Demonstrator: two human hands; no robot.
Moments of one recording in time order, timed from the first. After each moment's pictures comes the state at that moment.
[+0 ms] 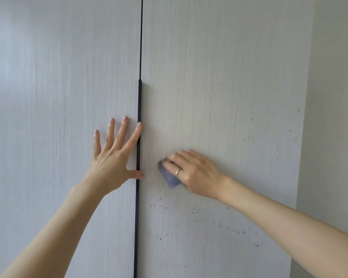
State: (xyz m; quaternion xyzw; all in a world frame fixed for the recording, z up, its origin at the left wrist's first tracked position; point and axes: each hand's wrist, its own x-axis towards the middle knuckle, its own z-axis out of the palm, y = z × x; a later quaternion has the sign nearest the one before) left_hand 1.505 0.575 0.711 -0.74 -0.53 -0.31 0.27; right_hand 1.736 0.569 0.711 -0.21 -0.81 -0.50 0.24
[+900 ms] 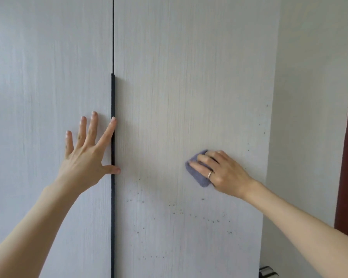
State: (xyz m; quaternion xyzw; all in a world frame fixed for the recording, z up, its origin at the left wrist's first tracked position) left_hand 1.510 0.569 0.711 -0.73 -0.55 -0.33 0.23; right_hand 1.847 0.569 0.690 -0.24 -0.74 -0.57 0.27
